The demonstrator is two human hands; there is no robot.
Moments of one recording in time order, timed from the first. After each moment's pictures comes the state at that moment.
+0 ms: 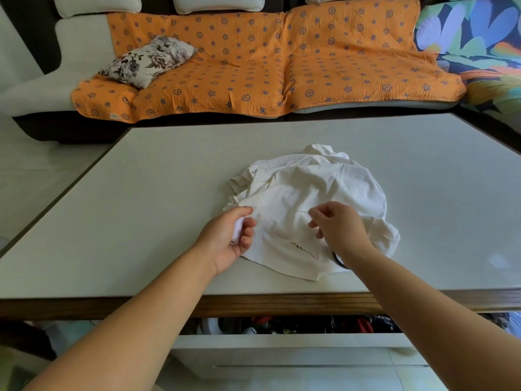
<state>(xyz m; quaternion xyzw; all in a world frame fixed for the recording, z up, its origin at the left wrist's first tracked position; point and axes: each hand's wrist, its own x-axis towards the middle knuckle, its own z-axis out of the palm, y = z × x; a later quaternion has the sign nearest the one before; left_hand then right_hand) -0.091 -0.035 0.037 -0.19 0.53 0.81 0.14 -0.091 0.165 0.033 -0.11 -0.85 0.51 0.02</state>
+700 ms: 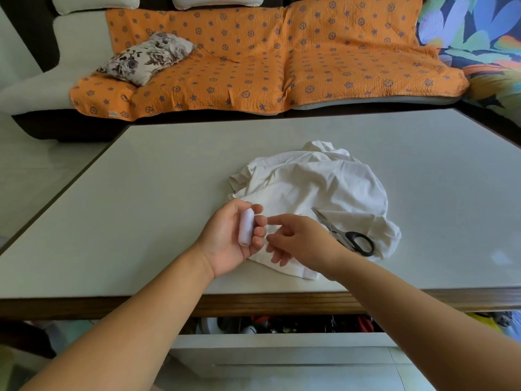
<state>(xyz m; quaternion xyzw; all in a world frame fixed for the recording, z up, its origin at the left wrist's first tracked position) -0.084 -0.033 0.042 -0.10 0.46 0.85 0.24 -0.073 0.130 0.035 0.09 -0.82 0.54 -0.16</state>
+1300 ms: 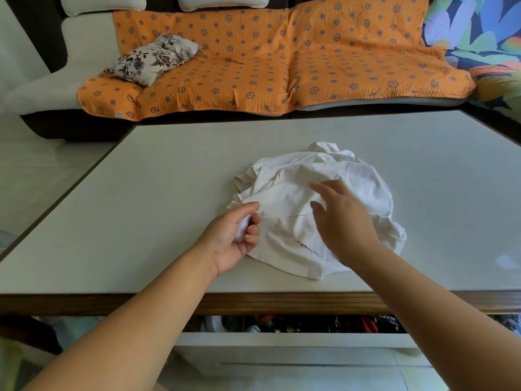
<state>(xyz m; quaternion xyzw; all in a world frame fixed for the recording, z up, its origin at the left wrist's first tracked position) -0.084 -0.038 0.041 -0.14 0.50 0.83 0.18 -0.082 0.159 0.050 0.07 -0.96 0.24 0.13</state>
